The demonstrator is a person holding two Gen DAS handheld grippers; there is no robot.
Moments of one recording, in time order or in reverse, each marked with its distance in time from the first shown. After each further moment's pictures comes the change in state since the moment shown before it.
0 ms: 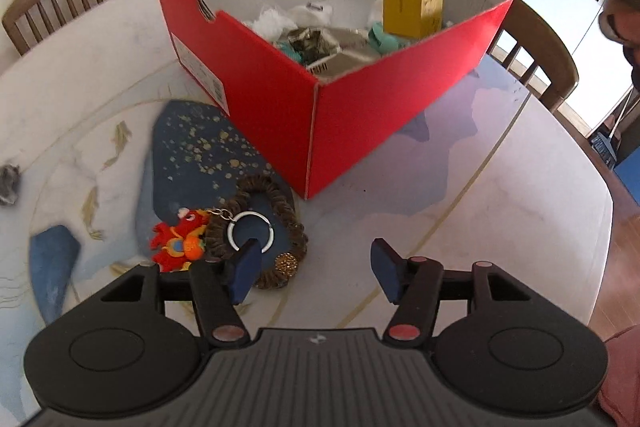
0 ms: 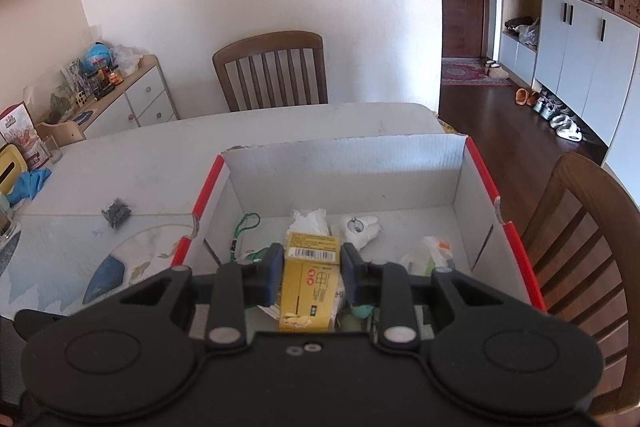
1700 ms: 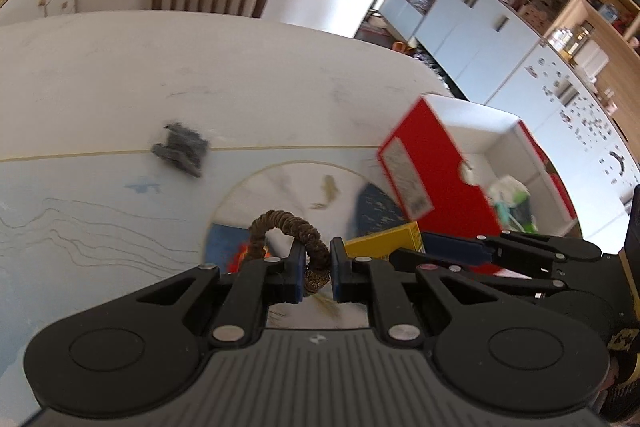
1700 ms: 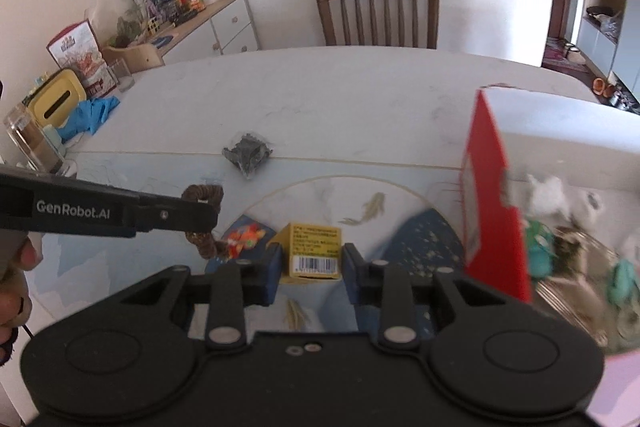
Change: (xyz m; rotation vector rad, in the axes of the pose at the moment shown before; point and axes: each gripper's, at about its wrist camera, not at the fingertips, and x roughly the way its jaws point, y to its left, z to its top) left arm -0.105 0.181 -0.031 -0.496 -0.222 -0.037; right arm 0.078 0.196 -0.021 -0.097 0.141 0.142
